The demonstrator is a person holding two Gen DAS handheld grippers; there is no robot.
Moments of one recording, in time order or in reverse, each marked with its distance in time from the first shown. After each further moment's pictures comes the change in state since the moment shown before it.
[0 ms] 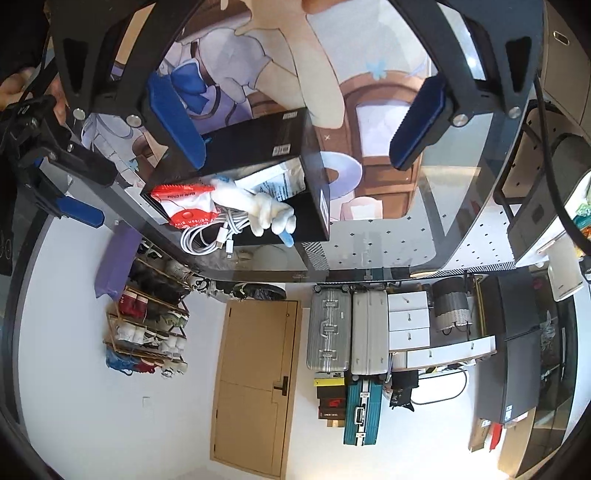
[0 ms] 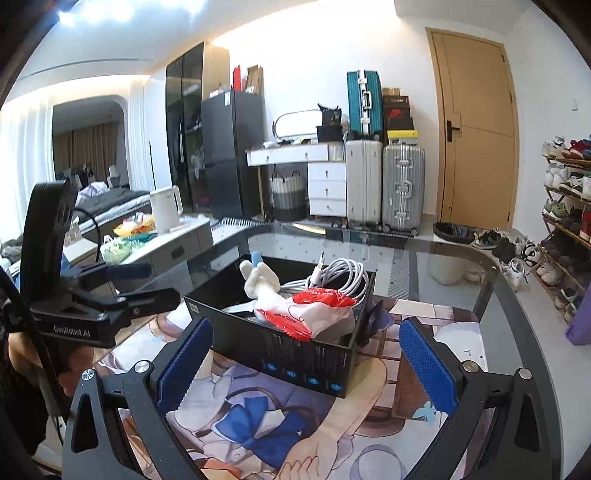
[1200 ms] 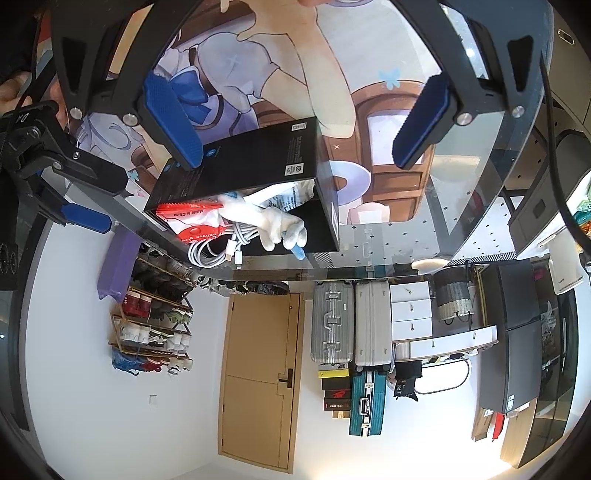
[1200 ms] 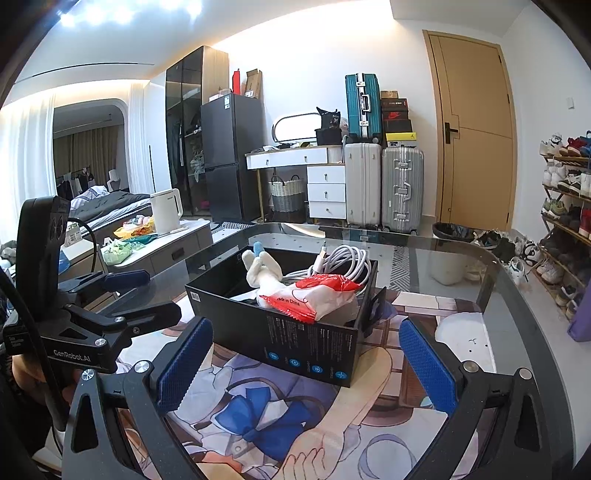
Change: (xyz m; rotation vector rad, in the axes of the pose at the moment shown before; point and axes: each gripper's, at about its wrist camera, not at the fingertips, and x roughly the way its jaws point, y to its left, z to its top) left arm 0.006 -0.010 -0.019 0.032 -0.044 0.008; right arm 0.003 0.005 -0.015 -0.017 0.002 -0.006
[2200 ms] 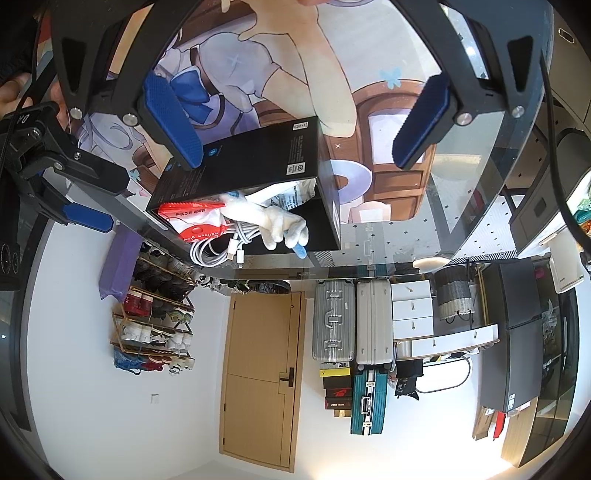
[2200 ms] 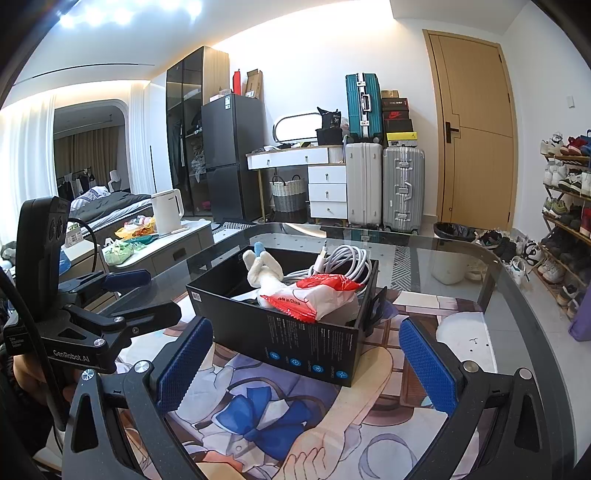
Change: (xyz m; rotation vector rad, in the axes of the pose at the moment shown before) left arm -0.002 -0.001 -0.001 0.003 -0.004 -0.003; right arm 0.001 0.000 -0.002 0.003 0.001 0.004
